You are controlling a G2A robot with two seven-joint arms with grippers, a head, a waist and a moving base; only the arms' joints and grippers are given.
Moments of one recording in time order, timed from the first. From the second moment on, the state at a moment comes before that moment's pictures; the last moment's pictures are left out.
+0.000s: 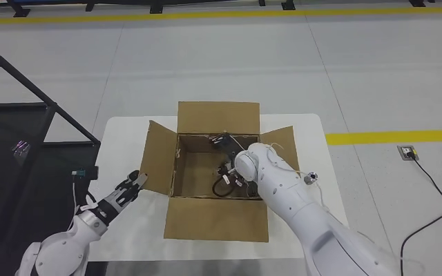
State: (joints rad) left arm 1.41 -1.13 -1.76 -1.85 0.28 -0.25 -0.63; right arm -0.19 -1.71 0.67 -0.37 -0.84 -0.17 0.75
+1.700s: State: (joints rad) left arm 1.47 -1.09 -1.83 -1.85 0.25 -0.30 -0.67; right arm -0.14 -1.79 0.67 -0.22 -0.84 0.00 1.01
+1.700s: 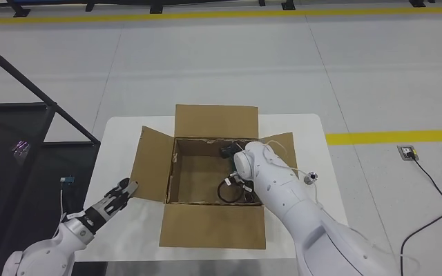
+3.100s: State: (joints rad) left arm 1.47 -1.06 -1.86 -1.82 0.22 -0.29 -0.63; right arm -0.14 -1.75 0.73 -0.36 -0.85 -0.36 0.77
